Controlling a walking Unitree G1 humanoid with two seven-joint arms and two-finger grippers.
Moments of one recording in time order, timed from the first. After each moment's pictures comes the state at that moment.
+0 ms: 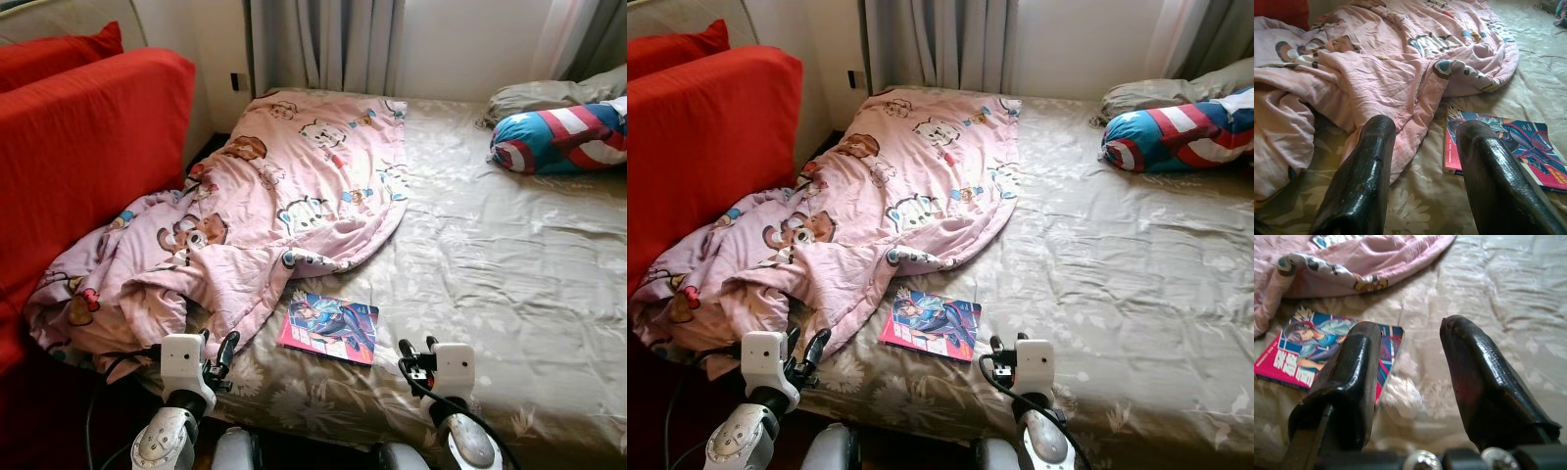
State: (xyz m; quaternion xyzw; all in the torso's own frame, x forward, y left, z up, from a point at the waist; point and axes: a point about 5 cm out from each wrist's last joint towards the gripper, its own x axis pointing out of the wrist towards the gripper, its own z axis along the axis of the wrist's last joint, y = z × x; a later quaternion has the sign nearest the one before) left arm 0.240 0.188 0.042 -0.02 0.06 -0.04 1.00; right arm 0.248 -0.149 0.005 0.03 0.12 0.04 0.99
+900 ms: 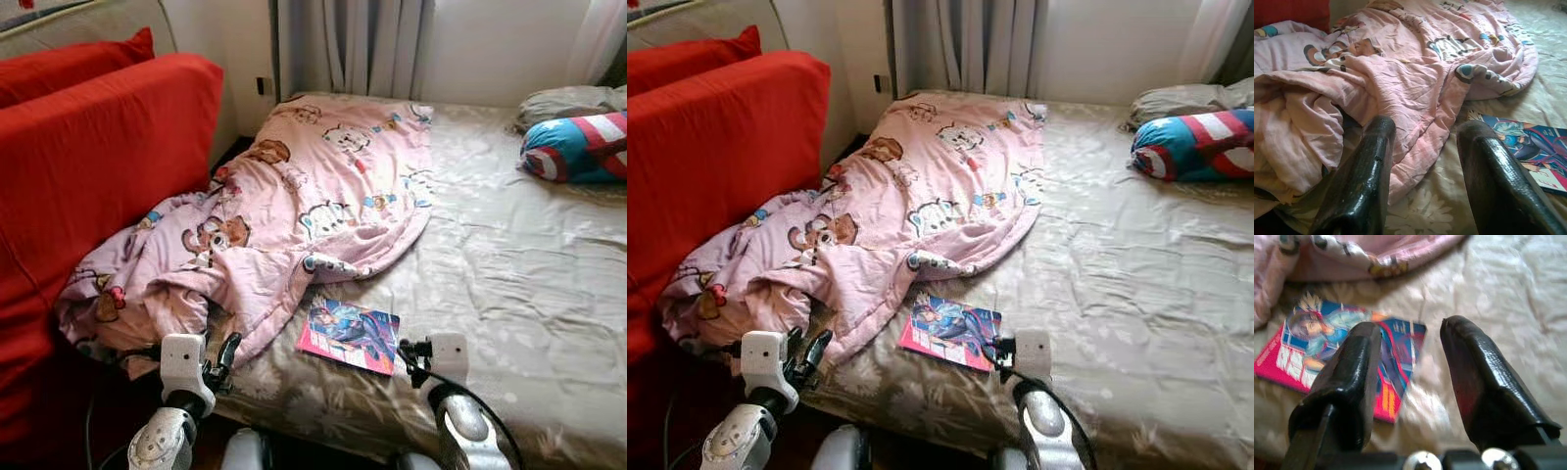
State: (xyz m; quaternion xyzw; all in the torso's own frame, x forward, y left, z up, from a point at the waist) left arm 0.237 0.188 0.044 -0.02 0.07 -0.06 1.00; right arm 0.274 -0.158 -0.004 0.02 0.18 0.02 0.98
